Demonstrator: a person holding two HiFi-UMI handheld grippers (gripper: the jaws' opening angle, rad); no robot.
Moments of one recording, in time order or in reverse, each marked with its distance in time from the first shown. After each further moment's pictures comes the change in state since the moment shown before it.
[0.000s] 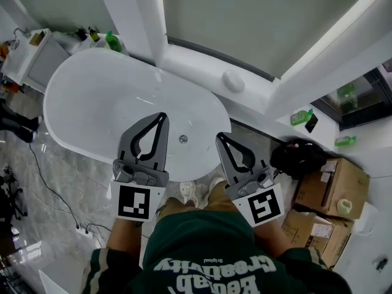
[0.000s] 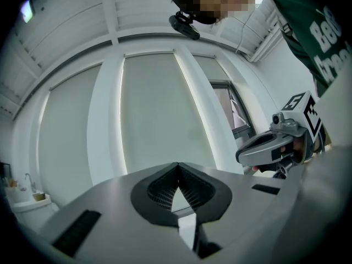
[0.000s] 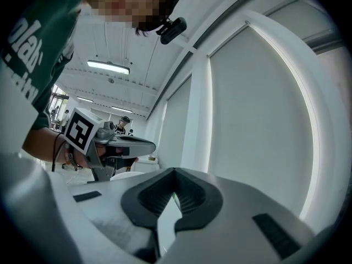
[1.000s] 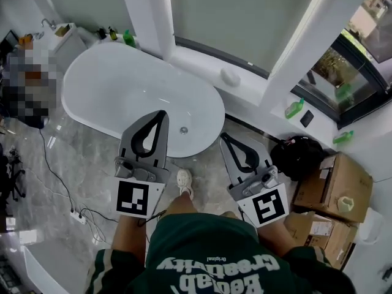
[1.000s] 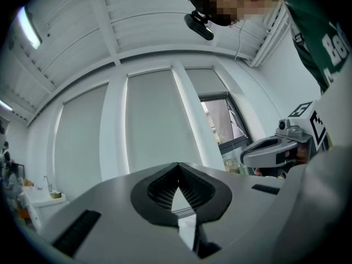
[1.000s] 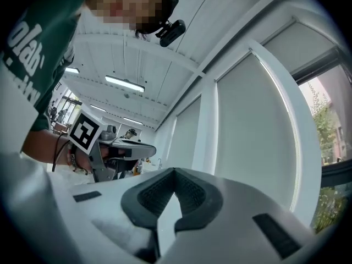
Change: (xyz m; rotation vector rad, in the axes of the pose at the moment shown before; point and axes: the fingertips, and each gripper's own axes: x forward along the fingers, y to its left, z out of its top) left arm -0.142 -0.145 0.089 -0.021 -0.080 0.117; right arm -0.206 0.065 0.046 -0.069 -0.143 0.061
